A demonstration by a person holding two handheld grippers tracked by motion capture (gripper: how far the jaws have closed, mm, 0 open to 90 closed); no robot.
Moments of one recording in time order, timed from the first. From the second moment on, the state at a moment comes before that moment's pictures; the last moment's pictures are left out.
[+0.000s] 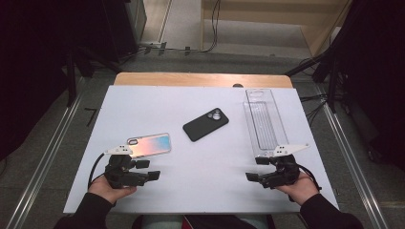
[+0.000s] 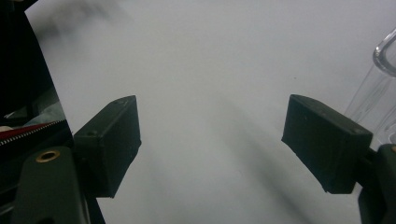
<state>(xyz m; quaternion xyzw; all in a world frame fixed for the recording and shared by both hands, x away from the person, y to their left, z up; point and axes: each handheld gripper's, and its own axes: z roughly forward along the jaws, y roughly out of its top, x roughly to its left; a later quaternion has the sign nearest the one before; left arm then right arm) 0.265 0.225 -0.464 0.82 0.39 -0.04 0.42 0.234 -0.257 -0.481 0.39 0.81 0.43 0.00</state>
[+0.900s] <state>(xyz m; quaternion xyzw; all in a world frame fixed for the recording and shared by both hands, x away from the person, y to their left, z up) 0.267 0.261 -0.457 0.79 0.50 0.00 0.35 0.240 -0.249 -0.483 0.38 0.82 0.43 -0.01</state>
